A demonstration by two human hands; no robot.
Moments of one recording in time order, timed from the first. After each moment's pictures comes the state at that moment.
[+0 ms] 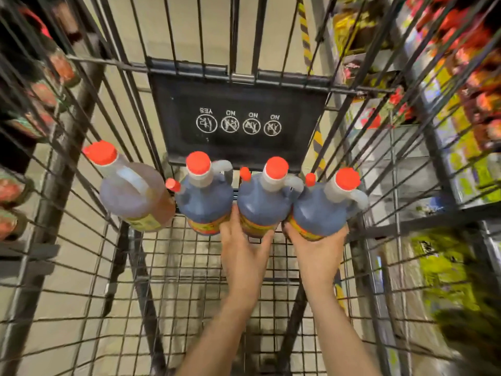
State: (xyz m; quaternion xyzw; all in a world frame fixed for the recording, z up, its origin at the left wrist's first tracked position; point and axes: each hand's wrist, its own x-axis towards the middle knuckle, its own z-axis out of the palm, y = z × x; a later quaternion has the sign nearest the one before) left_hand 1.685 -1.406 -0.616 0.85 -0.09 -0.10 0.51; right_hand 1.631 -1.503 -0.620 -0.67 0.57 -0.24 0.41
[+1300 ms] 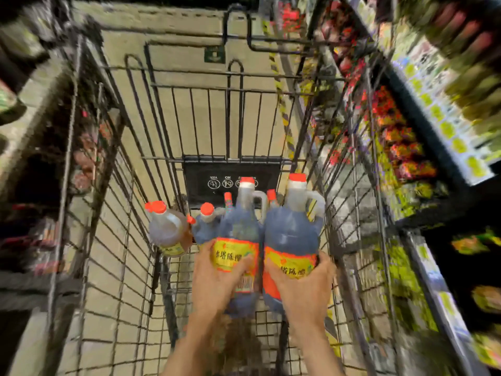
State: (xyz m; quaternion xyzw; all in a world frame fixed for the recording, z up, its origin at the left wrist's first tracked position) left_hand 1.680 -1.335 -0.452 0.83 -0.03 -0.22 0.52; right_hand 1.592 -1.434 -0.422 -0.67 0.56 -0.19 0.44
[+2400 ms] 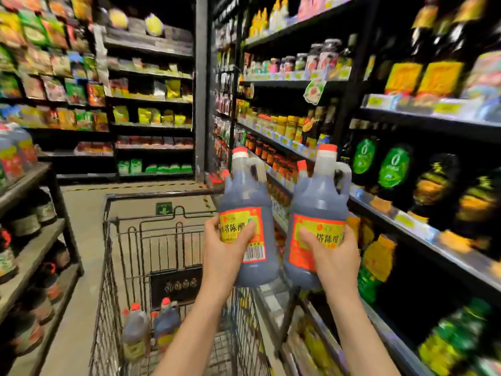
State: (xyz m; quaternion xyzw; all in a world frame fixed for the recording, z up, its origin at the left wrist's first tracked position) left_hand 1.507 -1.313 -0.056 0.57 -0.25 -0.18 0.76; right_hand 1.374 -1.407 -0.043 -0.62 0.43 -0.52 0.40
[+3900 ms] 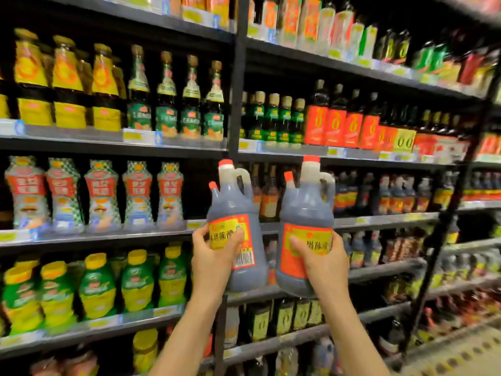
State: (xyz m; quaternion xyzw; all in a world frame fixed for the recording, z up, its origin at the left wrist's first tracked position) left_hand 0.819 -0.999 0.014 0.22 -0.56 -0.63 0.49; right_hand 0.720 -0.860 0.026 -0.23 0.67 -0.70 -0.04
